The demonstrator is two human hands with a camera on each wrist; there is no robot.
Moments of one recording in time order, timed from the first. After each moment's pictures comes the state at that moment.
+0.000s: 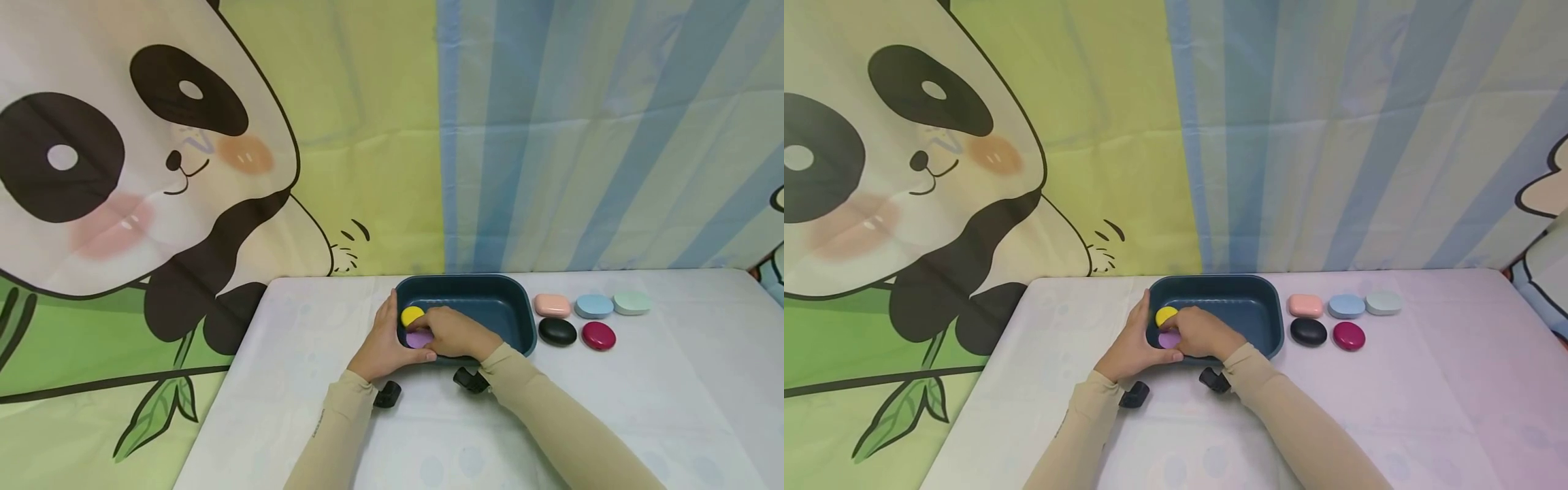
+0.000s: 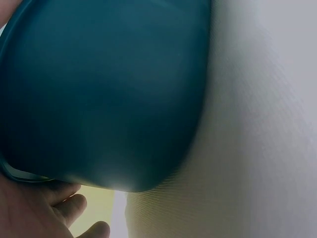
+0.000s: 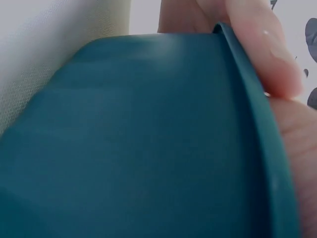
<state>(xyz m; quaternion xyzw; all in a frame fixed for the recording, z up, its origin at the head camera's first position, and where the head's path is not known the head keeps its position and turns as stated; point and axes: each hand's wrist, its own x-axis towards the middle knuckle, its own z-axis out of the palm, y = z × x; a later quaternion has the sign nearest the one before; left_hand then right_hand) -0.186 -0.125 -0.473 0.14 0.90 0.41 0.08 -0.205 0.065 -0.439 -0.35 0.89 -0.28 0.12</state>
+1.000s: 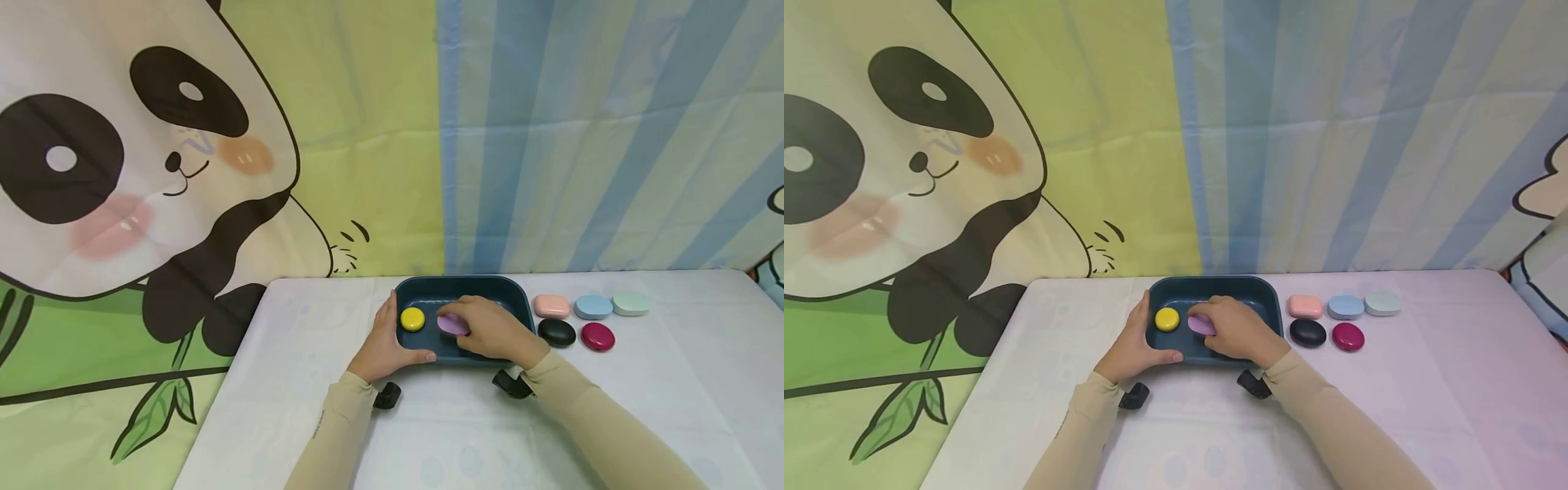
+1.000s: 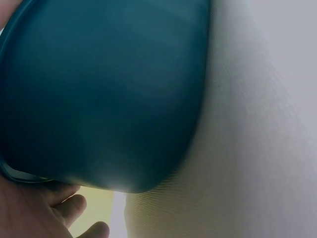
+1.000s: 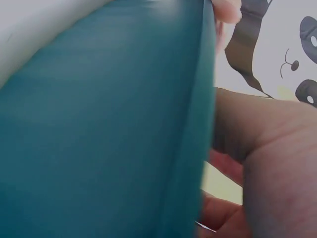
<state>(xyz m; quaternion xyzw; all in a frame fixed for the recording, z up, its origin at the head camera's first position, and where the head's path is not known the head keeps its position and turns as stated) -0.185 -0.122 -0.474 0.13 0.90 0.41 0.07 -0.187 0.120 -0.423 -0.32 0.92 -0.21 -0.01</state>
